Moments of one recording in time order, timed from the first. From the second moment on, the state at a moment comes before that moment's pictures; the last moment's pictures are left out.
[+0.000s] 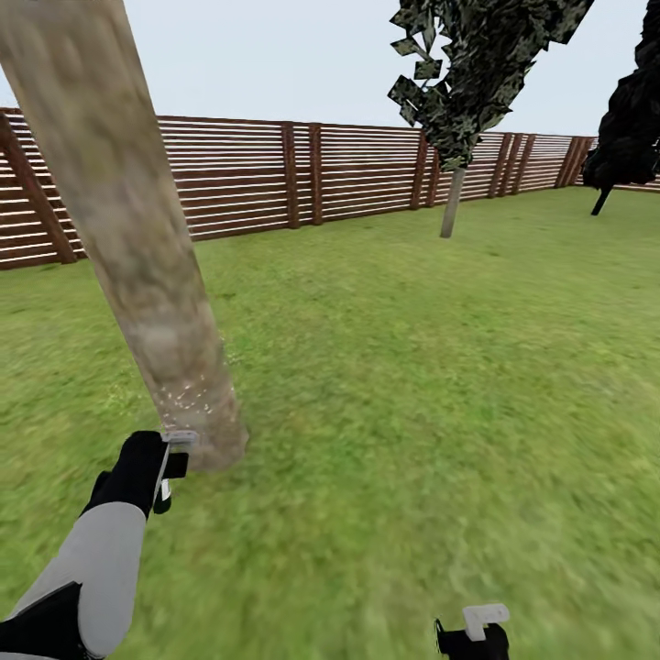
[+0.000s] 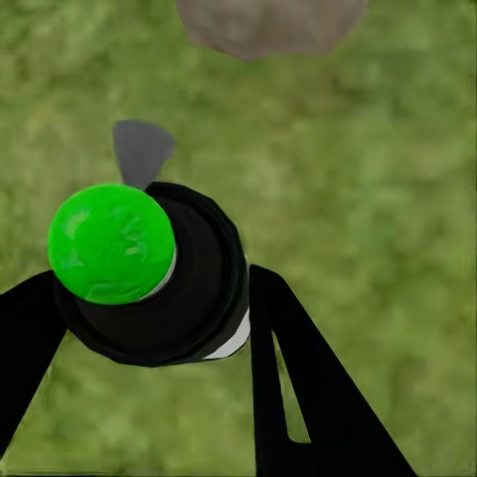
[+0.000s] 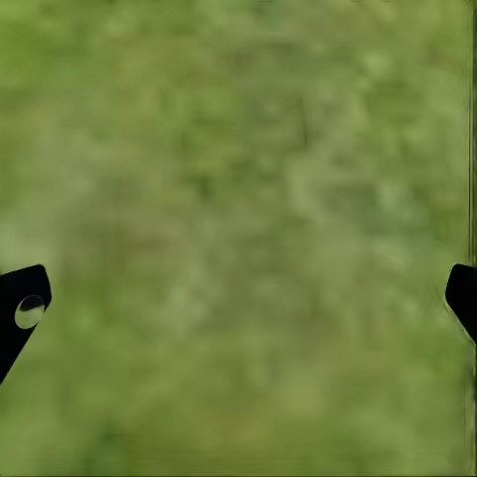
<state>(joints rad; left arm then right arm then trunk) -0.85 0.02 0.50 -0.71 -0.61 0.81 -0.13 -0.43 -0.03 0.12 -0.08 0.01 -0.39 -0.13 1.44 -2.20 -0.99</state>
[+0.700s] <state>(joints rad) -0.86 0.02 0.50 -0.71 -0.60 0.82 -0.10 -0.43 -0.03 0.12 -0.07 0.01 -0.39 -0.13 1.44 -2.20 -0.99</state>
